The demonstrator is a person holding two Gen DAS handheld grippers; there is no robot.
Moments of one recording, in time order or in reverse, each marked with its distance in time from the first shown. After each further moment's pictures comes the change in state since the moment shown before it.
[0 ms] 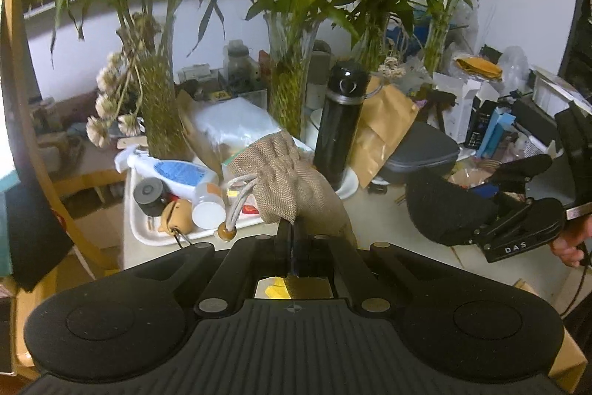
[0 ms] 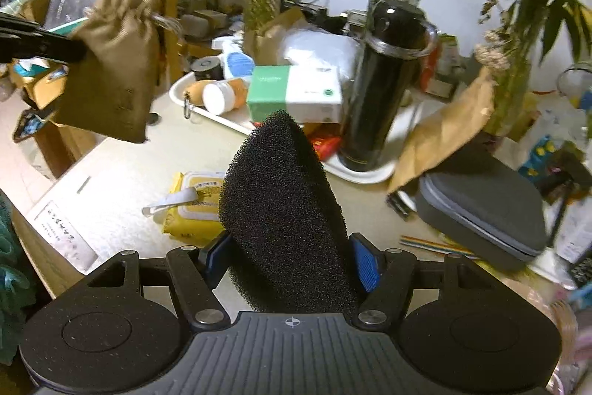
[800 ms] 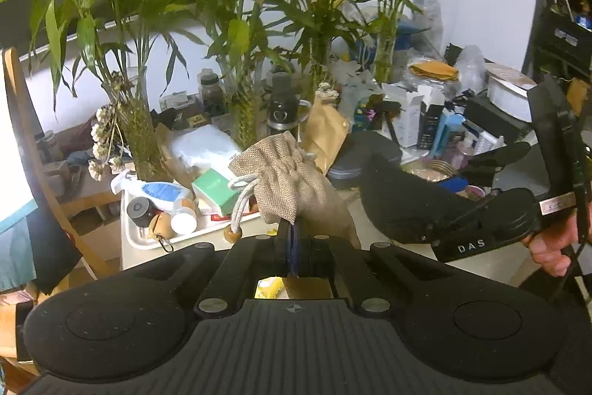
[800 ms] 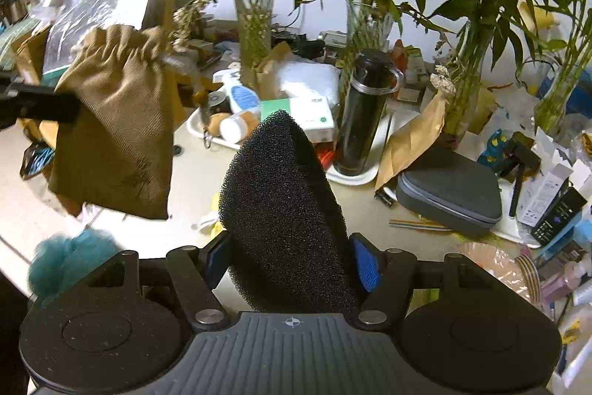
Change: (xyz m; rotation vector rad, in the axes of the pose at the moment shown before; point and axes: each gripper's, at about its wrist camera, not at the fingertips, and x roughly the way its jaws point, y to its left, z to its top) left arm -0.104 -0.082 0.012 0.068 -0.023 -0.019; right arm -0.120 0.049 0.010 0.104 -0.024 -0.047
